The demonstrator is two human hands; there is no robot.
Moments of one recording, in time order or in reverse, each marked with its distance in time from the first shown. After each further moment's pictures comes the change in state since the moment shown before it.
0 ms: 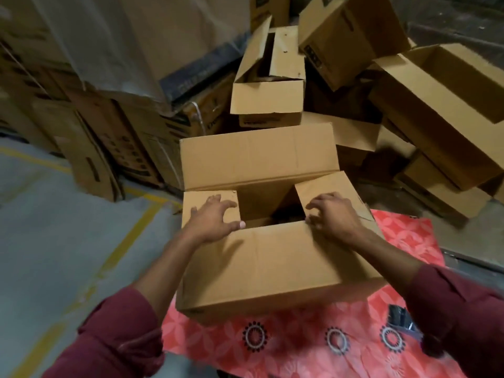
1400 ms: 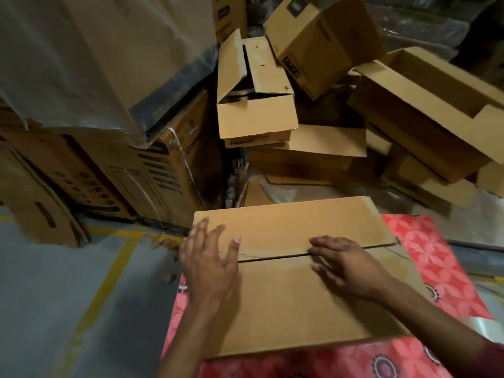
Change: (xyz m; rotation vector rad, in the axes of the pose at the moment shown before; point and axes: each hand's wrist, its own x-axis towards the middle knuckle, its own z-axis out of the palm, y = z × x) left_hand 0.042 -0.056 0.018 -0.218 0.750 0.146; right_hand -0.008 -0.046 0.033 0.093 0.023 -0.109
